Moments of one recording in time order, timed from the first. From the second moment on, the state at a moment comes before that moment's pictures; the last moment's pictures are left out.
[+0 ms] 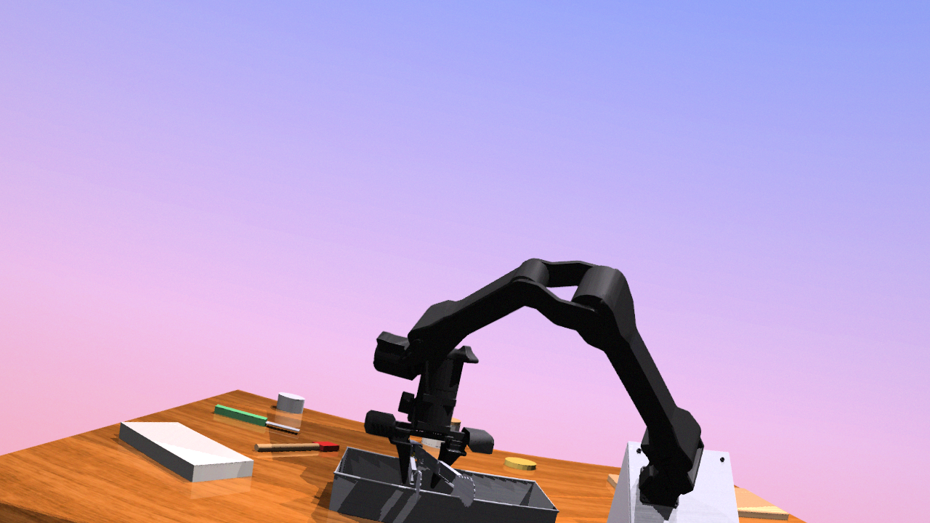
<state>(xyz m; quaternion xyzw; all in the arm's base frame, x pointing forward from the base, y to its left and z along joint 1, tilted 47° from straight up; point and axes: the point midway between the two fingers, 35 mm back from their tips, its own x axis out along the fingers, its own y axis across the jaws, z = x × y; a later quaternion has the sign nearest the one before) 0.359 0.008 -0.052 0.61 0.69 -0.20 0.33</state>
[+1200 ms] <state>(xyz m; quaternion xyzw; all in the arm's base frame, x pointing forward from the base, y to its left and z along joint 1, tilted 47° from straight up) 0.359 0.008 -0.052 0.61 0.69 -0.19 0.33</state>
